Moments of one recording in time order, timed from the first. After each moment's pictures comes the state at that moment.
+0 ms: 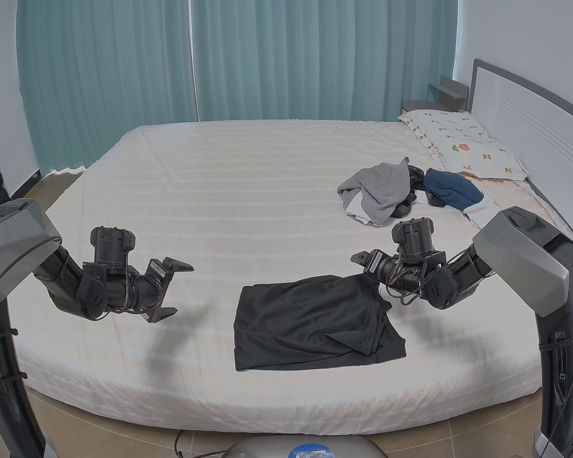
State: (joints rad) left arm -0.07 2.17 -0.91 -0.58 -0.36 -1.13; right arm 0.35 2.44 -1.33 -0.58 -0.06 0.71
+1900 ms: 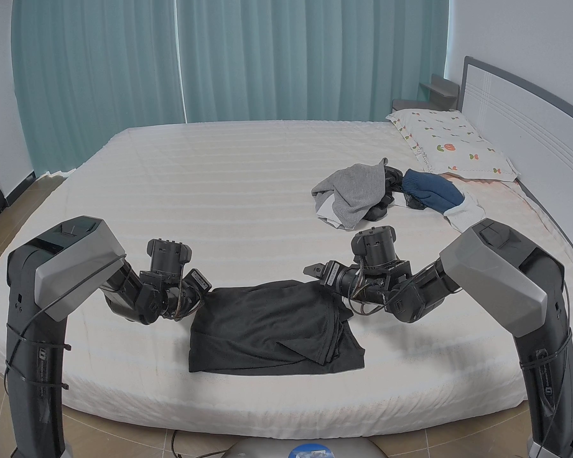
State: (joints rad) left arm -0.21 2.43 -1.17 -0.56 0.03 -0.93; right arm 0.49 2.52 -1.45 -0.56 0.04 0.71
